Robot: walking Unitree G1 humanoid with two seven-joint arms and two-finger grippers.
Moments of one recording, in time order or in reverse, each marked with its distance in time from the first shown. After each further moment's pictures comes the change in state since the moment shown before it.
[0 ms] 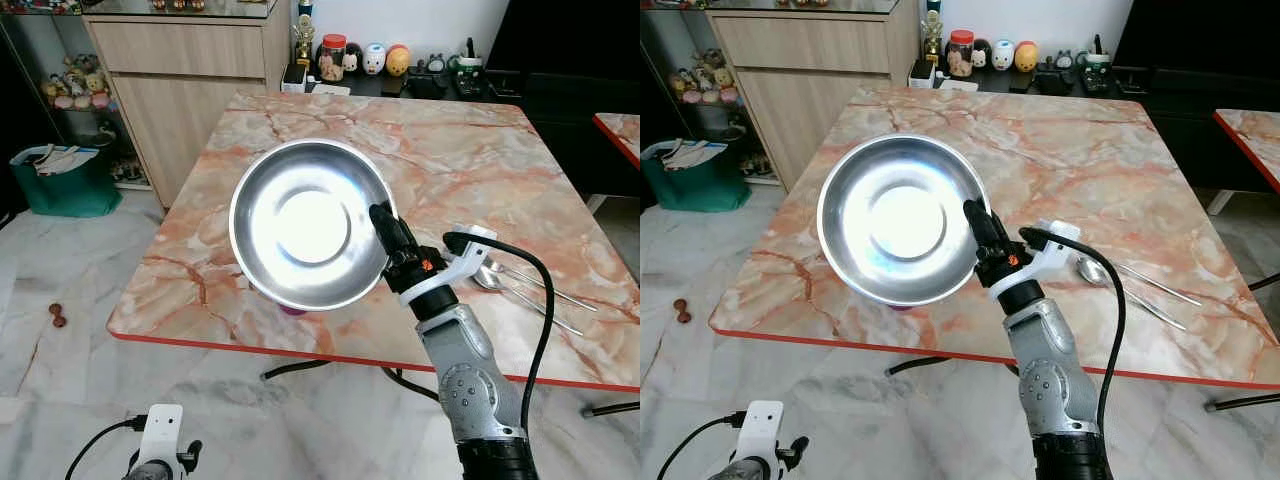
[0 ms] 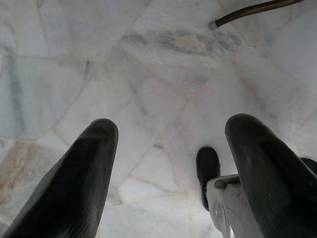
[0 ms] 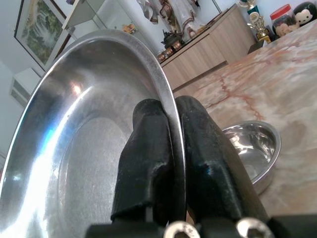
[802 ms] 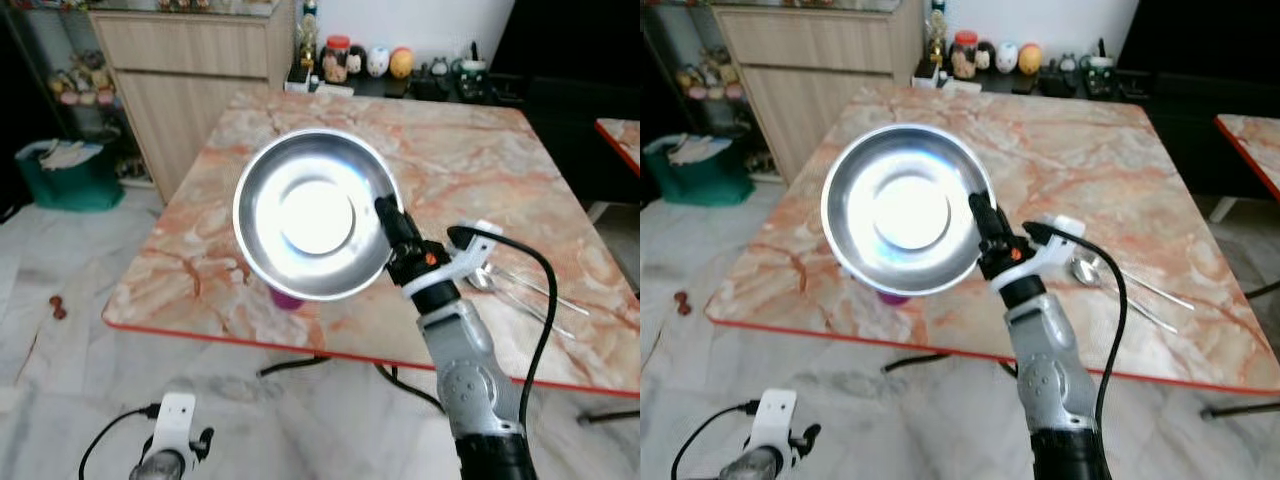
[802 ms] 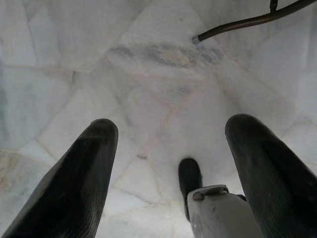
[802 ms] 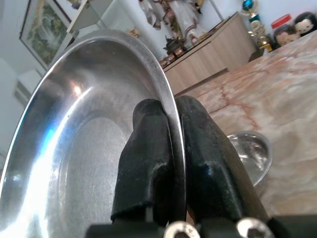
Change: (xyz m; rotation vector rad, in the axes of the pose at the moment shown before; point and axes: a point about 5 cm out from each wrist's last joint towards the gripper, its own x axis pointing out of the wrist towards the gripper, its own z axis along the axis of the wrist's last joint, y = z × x) left arm 0.002 -0.012 0.014 0.016 -0.062 -0.018; right arm 0.005 0.002 0.006 -0.004 -0.043 -0.010
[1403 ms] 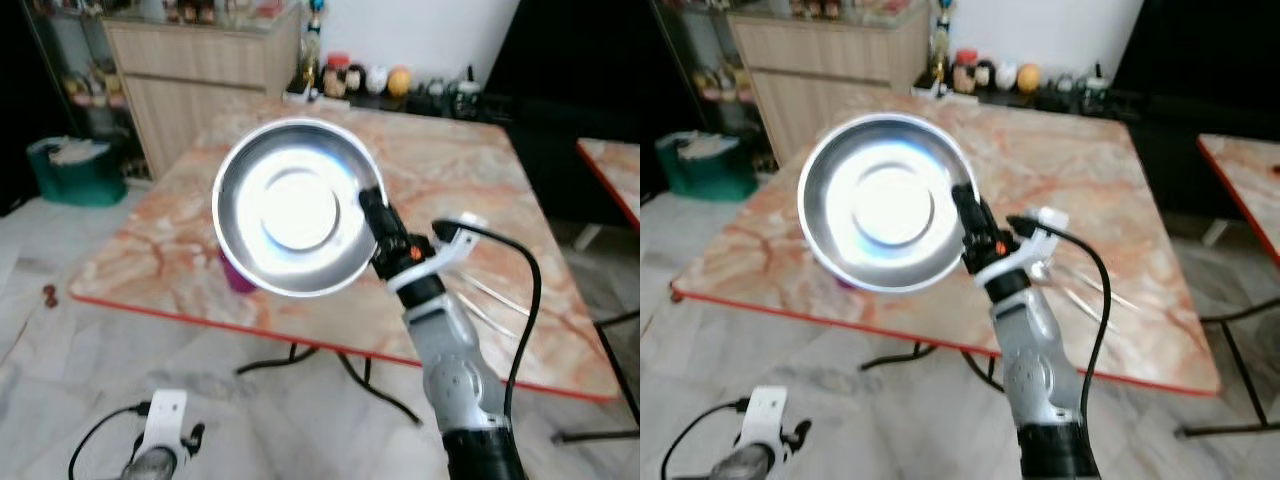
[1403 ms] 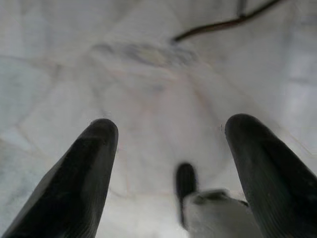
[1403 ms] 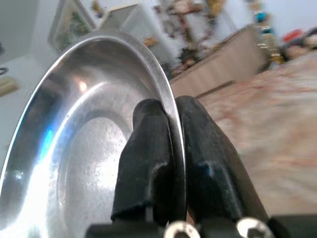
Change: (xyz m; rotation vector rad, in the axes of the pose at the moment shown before) left arm 0.000 -0.005 0.002 -0.019 -0.010 -0.004; right arm 0.004 0.002 0.001 -0.015 -0.002 0.014
